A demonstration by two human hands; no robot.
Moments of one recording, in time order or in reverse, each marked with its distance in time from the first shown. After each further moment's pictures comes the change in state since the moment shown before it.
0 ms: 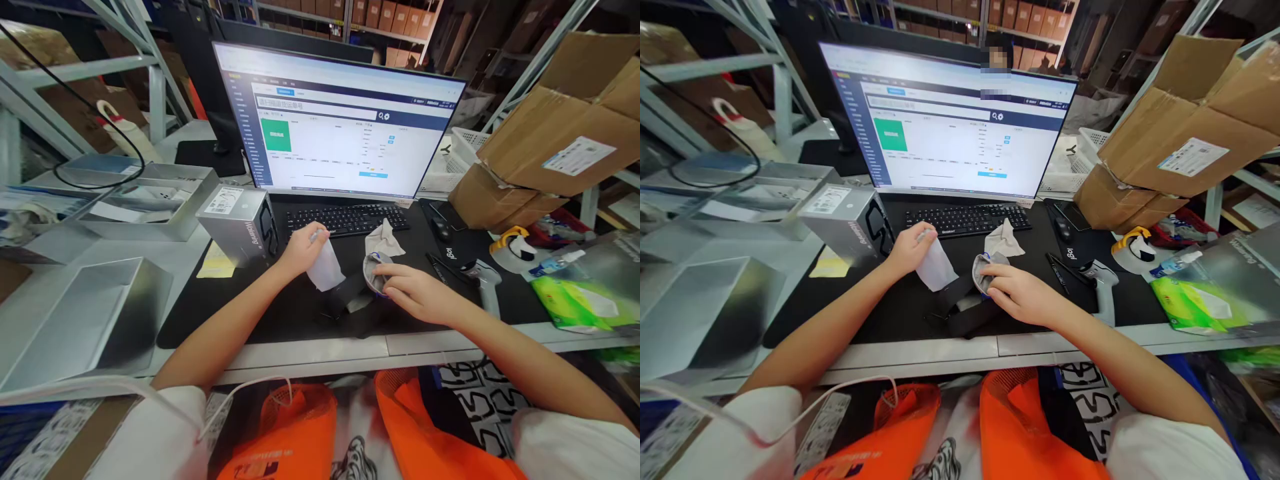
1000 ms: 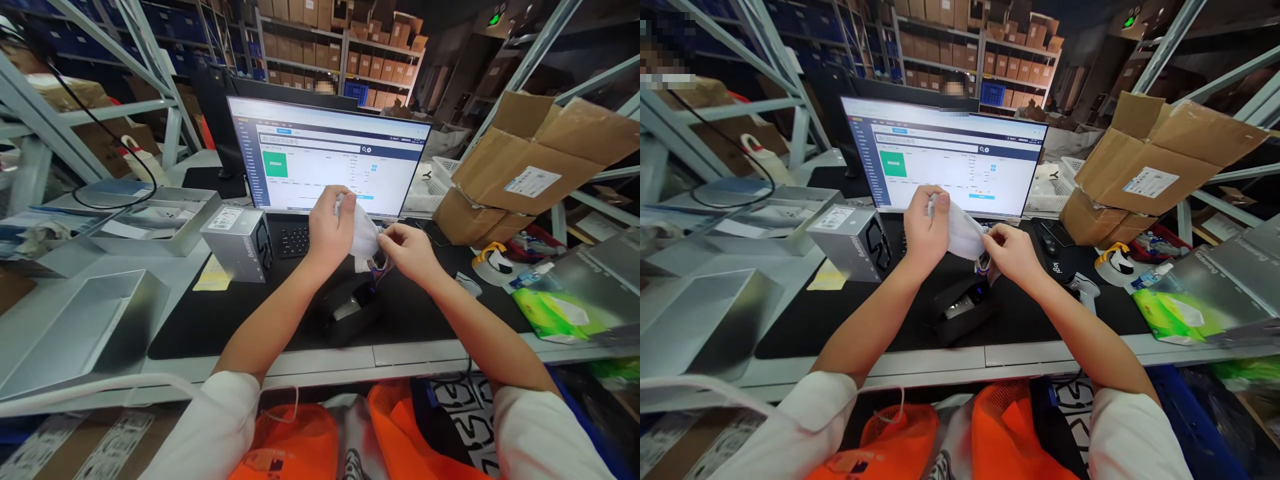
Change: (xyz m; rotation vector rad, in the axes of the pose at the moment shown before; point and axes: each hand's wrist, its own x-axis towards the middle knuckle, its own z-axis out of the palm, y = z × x) left_hand 0.048 0.148 0.027 -0.133 0.546 0.370; right_hand 0.054 -0.002 -0.054 0.181 0.572 0.435
